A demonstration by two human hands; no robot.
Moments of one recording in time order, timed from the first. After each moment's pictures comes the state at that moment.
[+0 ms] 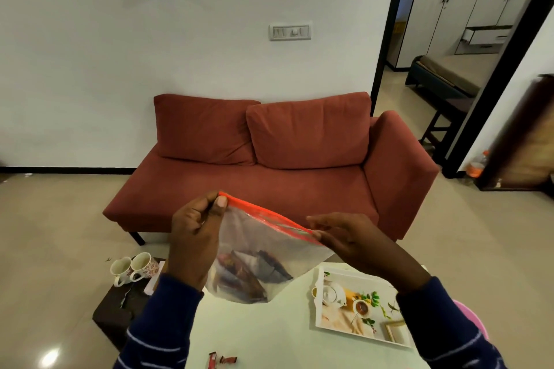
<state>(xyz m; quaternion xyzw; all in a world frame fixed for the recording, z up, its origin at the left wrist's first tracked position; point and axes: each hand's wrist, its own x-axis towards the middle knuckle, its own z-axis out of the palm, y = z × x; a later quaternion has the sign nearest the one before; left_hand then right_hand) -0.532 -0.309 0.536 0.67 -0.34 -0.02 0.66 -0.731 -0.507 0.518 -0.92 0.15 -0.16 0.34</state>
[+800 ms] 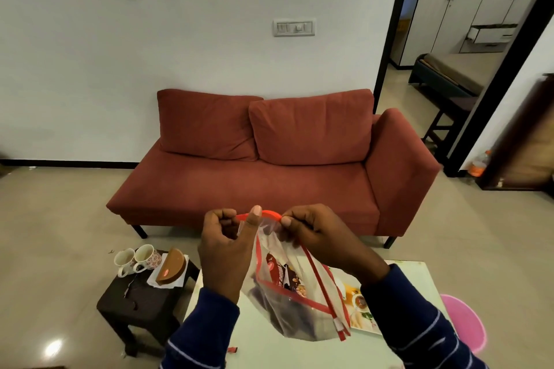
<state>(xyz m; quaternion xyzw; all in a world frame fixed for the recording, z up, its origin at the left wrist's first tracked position) -0.585 -0.314 0.516 0.75 -0.16 -0.04 0.64 -0.689 -0.456 0.527 -0.84 0.09 -0.17 0.51</state>
